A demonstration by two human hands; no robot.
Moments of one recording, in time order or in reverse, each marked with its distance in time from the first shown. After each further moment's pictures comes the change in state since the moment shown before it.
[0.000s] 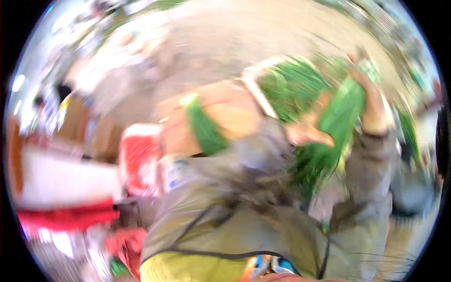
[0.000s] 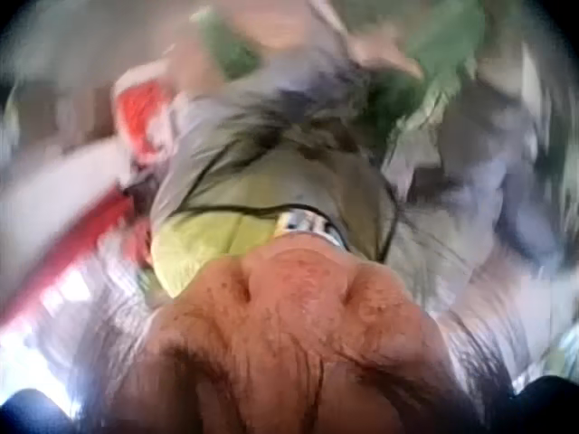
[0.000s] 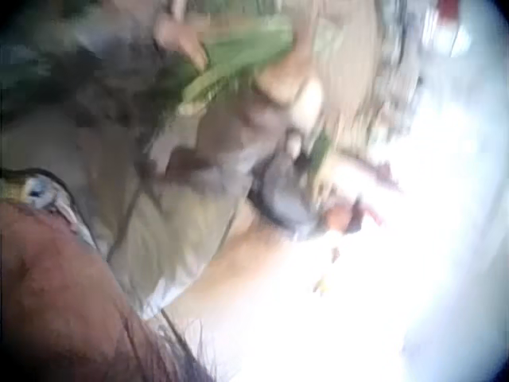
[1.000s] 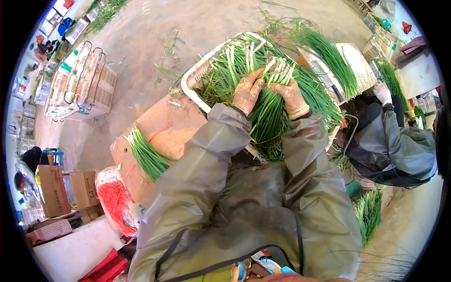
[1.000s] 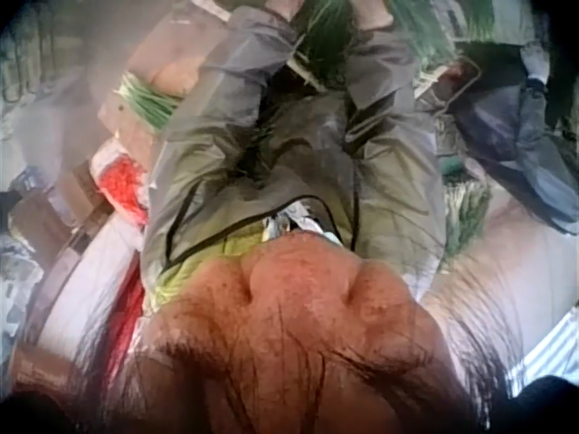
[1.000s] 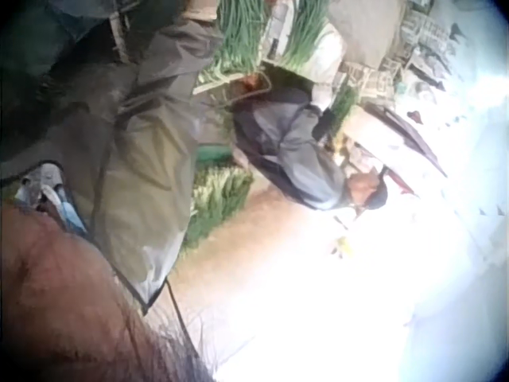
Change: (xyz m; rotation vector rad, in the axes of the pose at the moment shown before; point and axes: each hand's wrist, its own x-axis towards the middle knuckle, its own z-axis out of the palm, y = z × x) left_hand 0.102 -0.143 -0.168 0.892 0.413 0.037; right_hand -0.078 0.203 0.165 0.989 0.278 0.824
